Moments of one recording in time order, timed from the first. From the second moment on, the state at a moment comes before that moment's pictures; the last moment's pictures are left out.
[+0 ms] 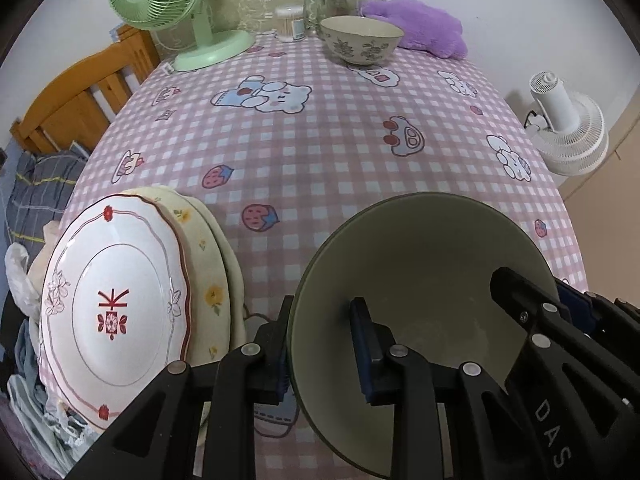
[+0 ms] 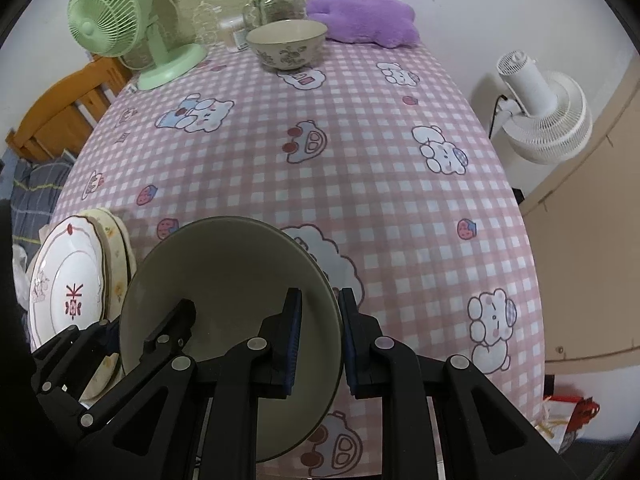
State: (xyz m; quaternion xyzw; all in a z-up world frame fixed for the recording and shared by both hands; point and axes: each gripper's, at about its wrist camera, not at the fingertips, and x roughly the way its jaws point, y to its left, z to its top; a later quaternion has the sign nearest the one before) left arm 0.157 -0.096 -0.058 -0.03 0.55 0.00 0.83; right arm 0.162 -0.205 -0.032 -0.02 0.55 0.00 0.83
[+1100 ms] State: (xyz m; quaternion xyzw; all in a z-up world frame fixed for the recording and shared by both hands) left arm 0.250 -0.090 0.071 -0.03 0.43 -0.05 0.90; right arm 0.243 -0.196 0.097 0.01 0.43 0.02 0.90
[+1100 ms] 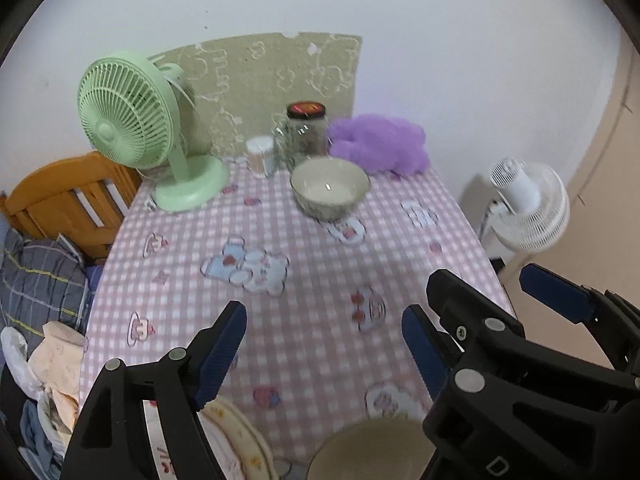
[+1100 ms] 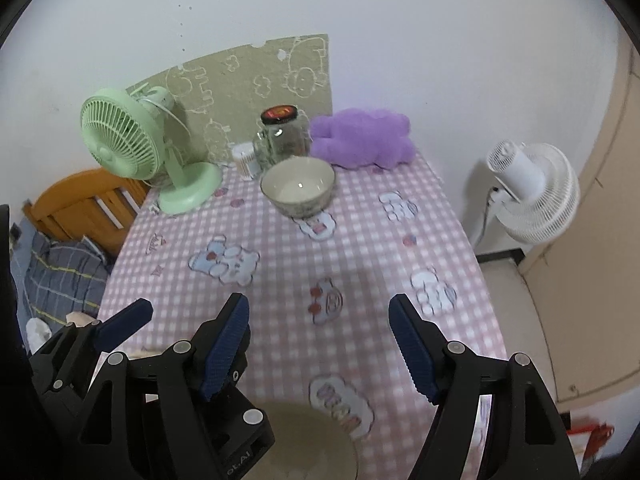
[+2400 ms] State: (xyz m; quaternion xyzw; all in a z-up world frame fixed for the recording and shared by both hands) left arm 0.476 -0.102 -0.019 -0.03 0.43 0.05 0.90; right arm 0.488 -0.205 0.009 -0.01 0.43 0.04 0.90
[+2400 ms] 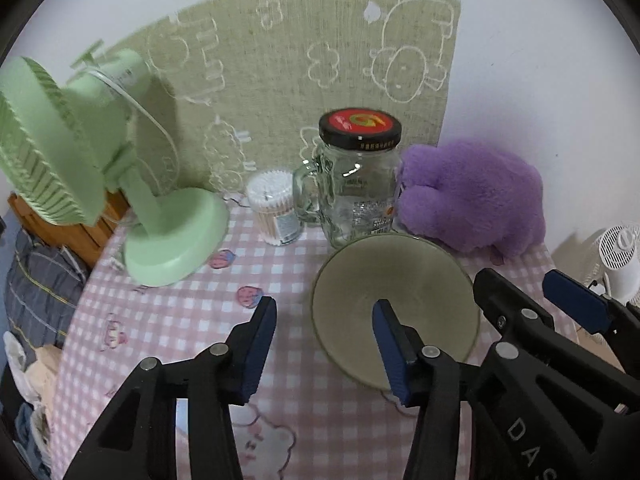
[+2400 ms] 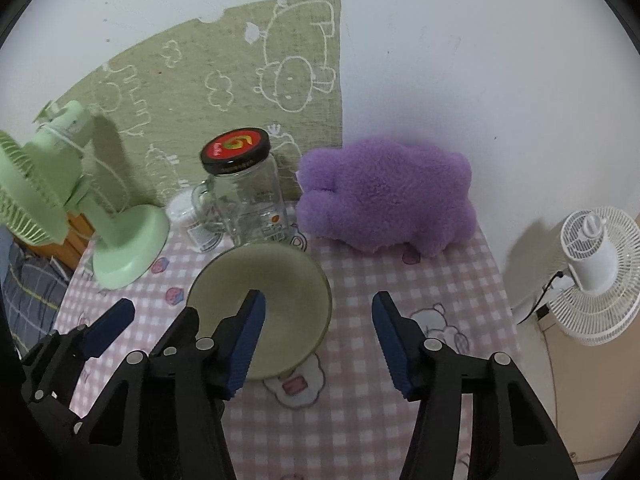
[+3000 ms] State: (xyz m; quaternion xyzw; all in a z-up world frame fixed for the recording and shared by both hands) left arm 0.508 -0.100 -0.069 -0.02 0.47 0.06 0.88; right arm 0.527 -0.203 -0.050 0.00 0.47 0.03 0.88
